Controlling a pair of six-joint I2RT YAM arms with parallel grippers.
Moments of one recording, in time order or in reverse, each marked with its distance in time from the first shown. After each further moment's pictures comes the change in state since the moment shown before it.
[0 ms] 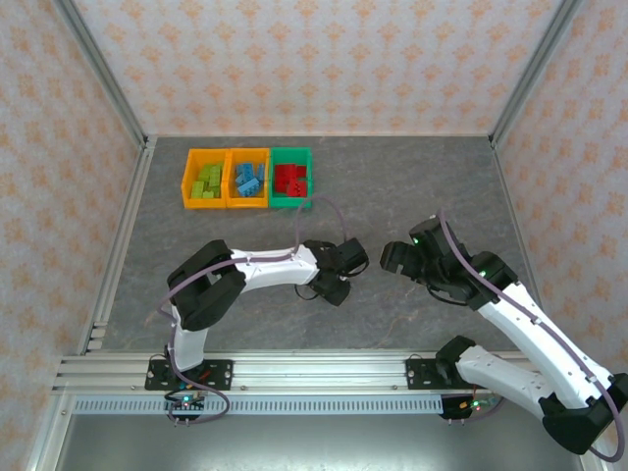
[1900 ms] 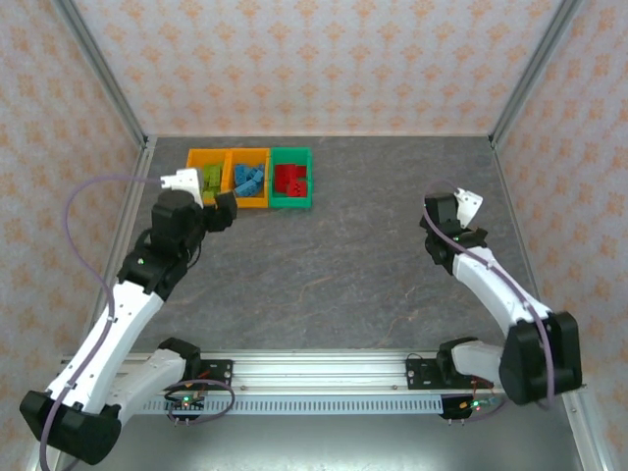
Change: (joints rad) left arm 0.690 -1.041 -0.420 0.267 -0.250 0.071; right arm -0.427 0.378 -0.214 0.712 0.513 -0.309
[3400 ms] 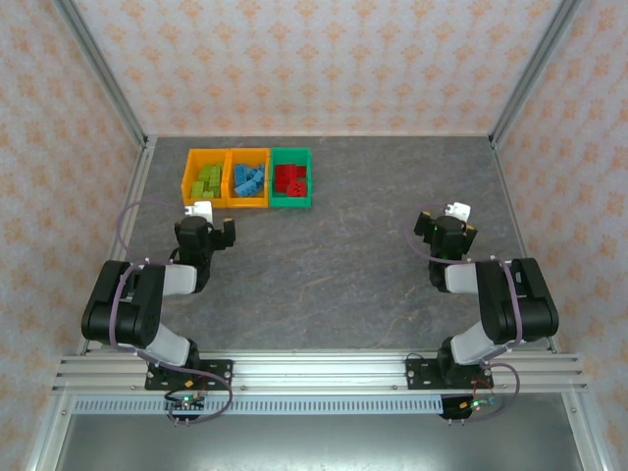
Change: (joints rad) left arm 0.248 0.632 -0.449 1.045 0.090 0.240; right arm -0.133 0.283 -0.343 1.017 -0.301 -0.318
